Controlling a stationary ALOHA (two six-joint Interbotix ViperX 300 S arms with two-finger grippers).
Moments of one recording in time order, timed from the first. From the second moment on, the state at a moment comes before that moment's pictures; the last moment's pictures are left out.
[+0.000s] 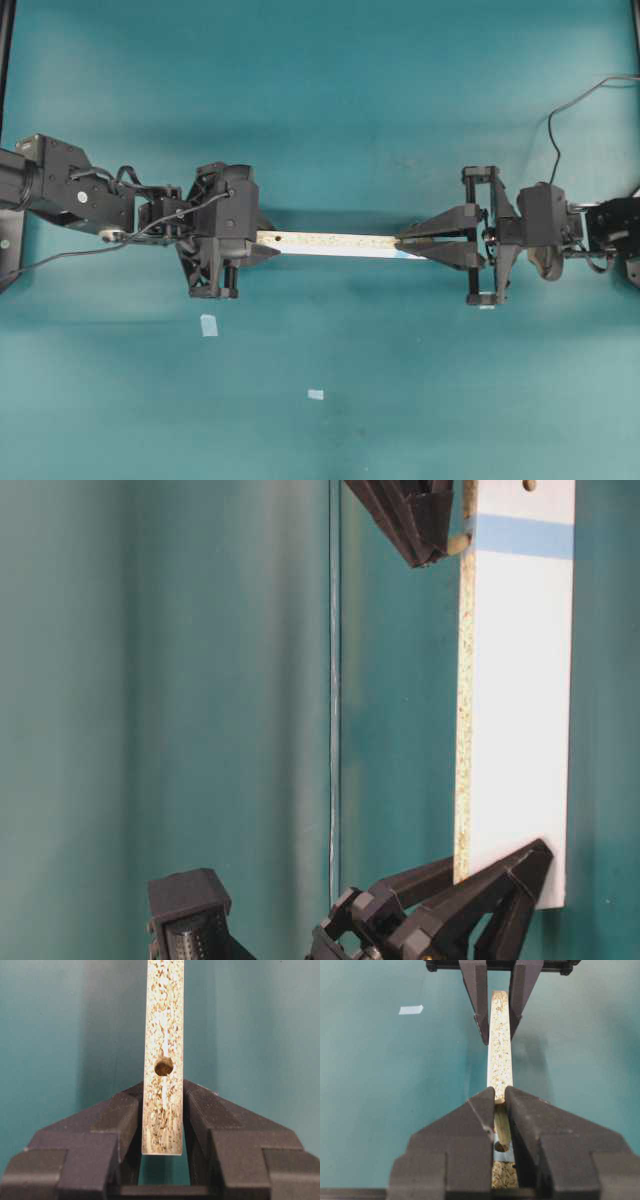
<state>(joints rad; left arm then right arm) 0.00 0.12 0.85 -0.06 -0.21 0.10 0.02 0.23 1.18 0.00 -1.32 0.14</state>
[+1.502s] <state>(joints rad) 0.00 0.12 0.85 -0.06 -0.21 0.08 0.03 0.16 1.21 0.05 -1.13 0.15</state>
